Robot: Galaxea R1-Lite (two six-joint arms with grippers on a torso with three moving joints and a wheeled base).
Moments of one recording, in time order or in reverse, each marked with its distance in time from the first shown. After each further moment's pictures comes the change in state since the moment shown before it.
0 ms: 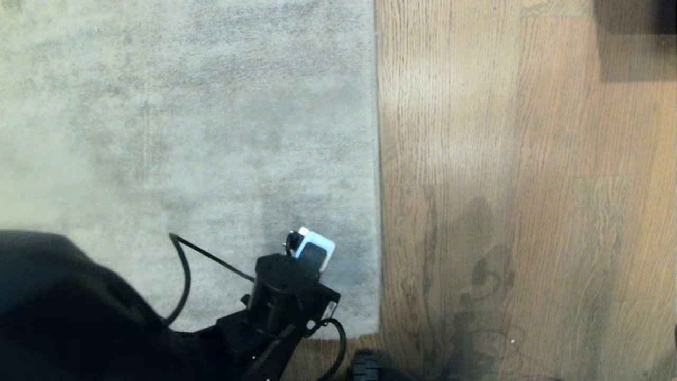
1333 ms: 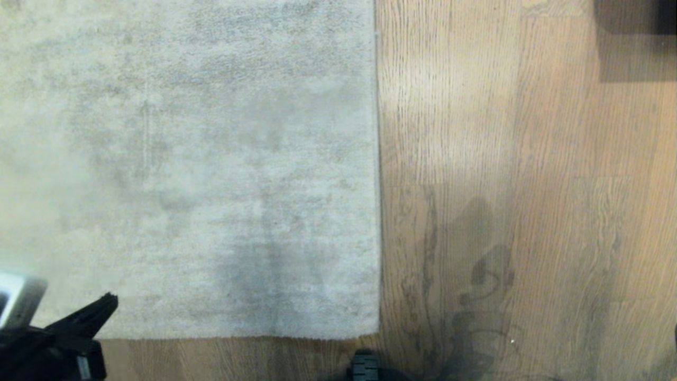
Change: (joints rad) left arm 0.768 -0.975 0.474 0.357 -0.500 0.056; right arm 0.000 0.000 0.000 0.000 0.000 0.000
